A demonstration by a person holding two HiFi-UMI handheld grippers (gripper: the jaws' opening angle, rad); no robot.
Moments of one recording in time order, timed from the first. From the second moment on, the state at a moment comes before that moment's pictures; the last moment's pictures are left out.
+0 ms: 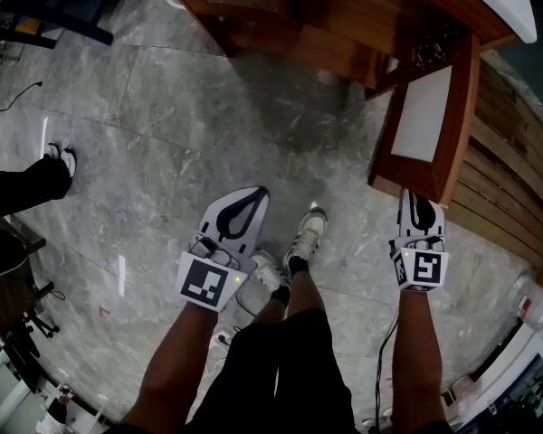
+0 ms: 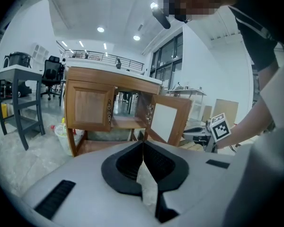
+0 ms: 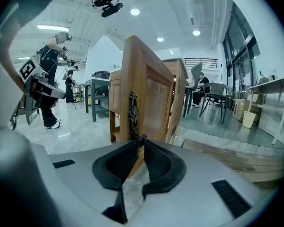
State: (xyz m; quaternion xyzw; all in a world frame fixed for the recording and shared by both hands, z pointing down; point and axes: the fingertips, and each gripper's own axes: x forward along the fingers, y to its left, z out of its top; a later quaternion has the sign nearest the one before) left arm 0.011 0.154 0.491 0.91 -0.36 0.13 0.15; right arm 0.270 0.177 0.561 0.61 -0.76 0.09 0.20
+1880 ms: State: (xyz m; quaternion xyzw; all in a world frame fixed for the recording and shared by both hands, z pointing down) left arm -0.054 0.018 0.412 0.89 -0.42 0.04 0.15; right arm 0.060 0.012 0.446 0.52 -0.85 0.06 0.06
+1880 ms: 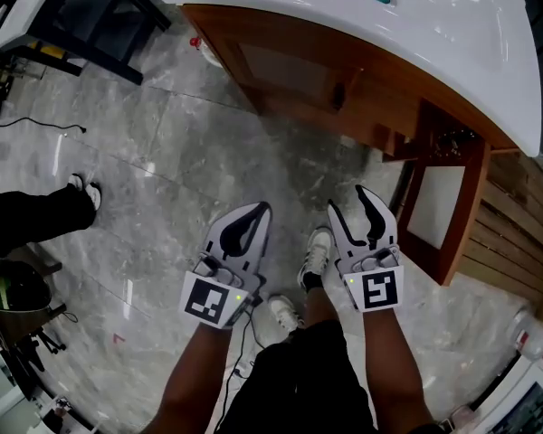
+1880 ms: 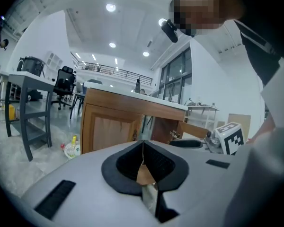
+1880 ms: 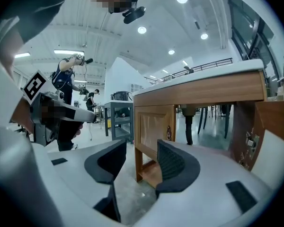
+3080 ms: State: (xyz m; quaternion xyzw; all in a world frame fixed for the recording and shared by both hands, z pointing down) left arm -0.035 -0.094 0.457 0.89 -0.41 0.06 0.18; right arm 0.061 -0.167 0.502 0.47 -0.87 0.10 0.06
